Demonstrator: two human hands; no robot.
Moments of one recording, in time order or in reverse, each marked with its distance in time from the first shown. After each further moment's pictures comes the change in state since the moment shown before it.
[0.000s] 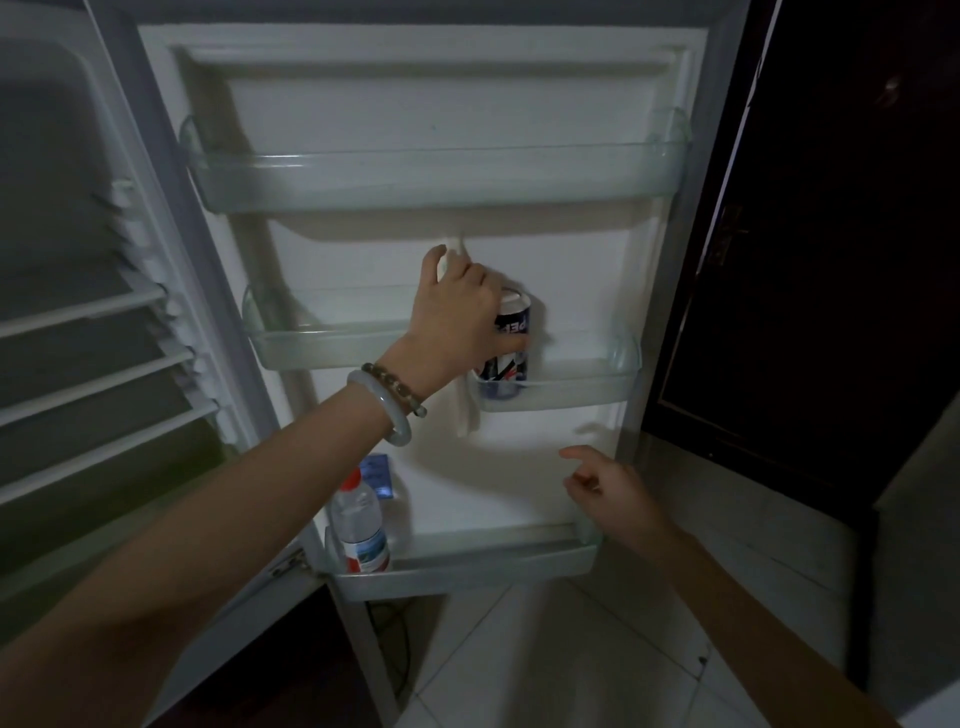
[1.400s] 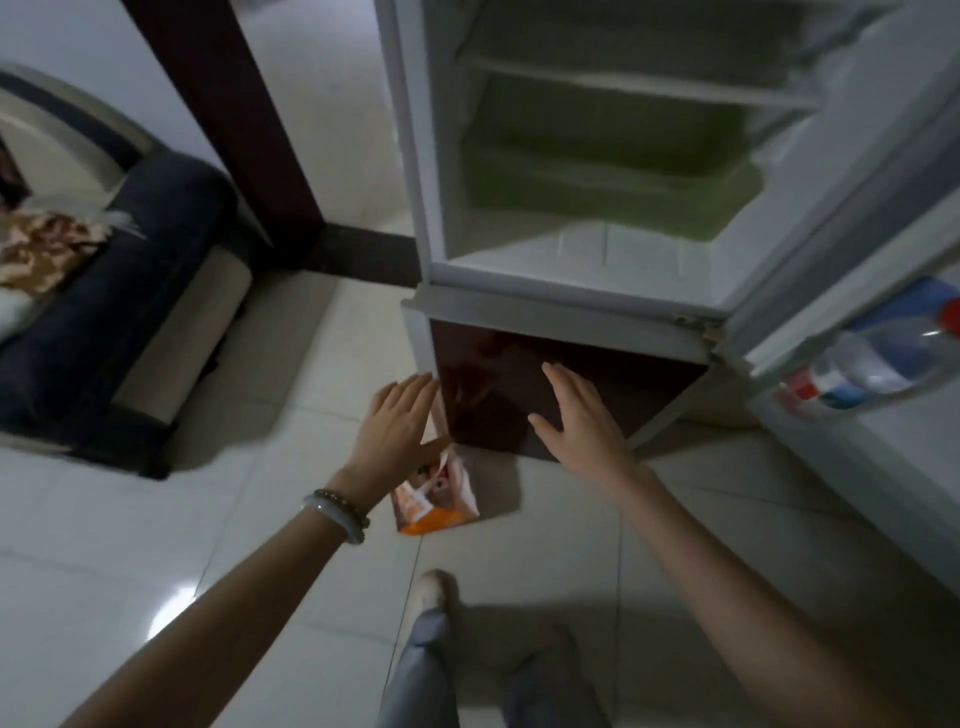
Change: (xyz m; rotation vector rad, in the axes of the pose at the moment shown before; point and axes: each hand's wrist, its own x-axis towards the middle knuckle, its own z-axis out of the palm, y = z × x) left_hand -0.636 -0.076 0.038 -0.044 -0.552 -1.050; right_hand -0.161 -0.173 0.376 -0.114 -0.918 -0.688
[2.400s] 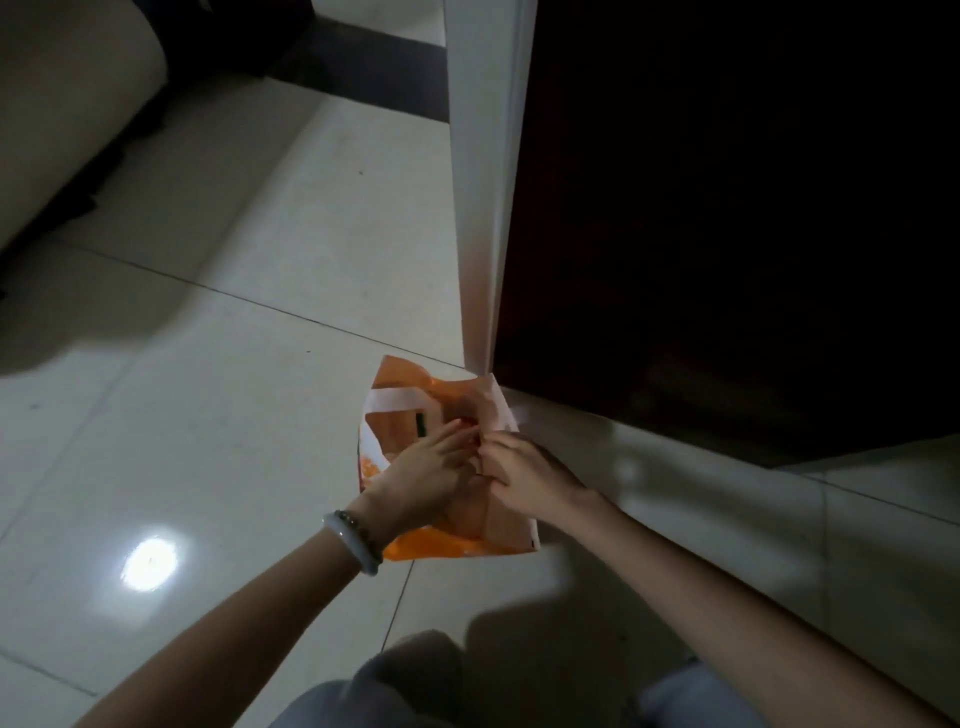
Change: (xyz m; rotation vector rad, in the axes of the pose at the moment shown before) left_hand 0.011 -0.174 0.630 0.164 -0.358 0.321; right_hand 0.145 0.265 0.621 -0.030 -0.498 -0.251
